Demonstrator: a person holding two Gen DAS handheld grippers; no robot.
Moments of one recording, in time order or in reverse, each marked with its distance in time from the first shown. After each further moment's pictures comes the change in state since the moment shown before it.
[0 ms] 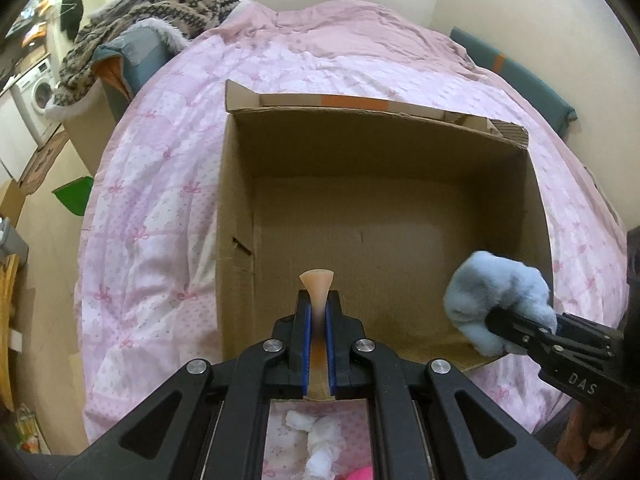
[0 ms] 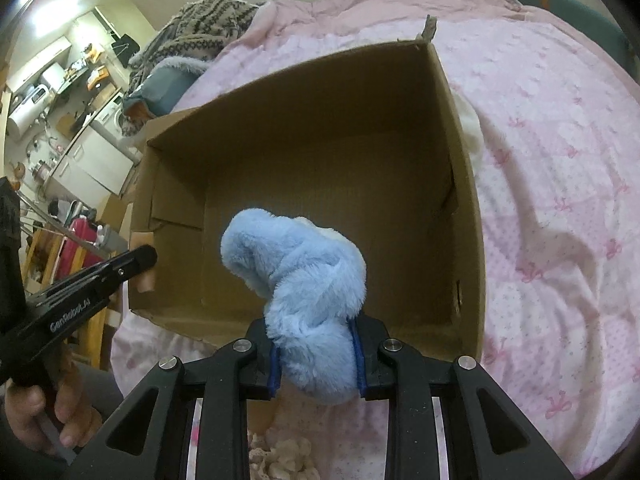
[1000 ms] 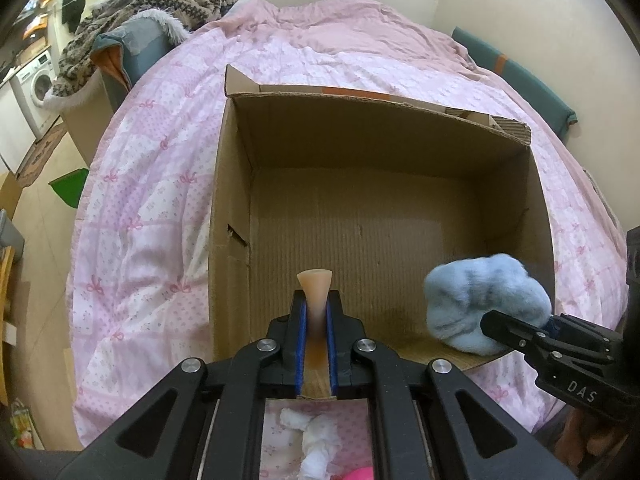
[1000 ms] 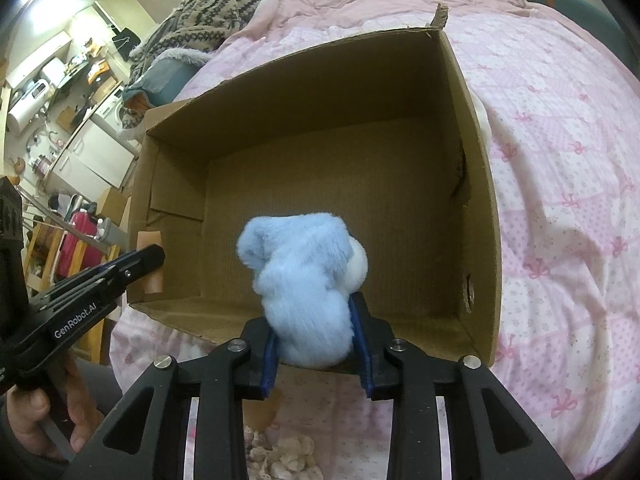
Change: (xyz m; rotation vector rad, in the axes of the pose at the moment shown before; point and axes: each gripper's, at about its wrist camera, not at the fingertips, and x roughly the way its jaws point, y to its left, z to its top) left arm 0.006 0.004 -0.004 -0.025 0.011 -0.015; right arm 0.005 0.006 -0.001 -0.020 0.014 0.001
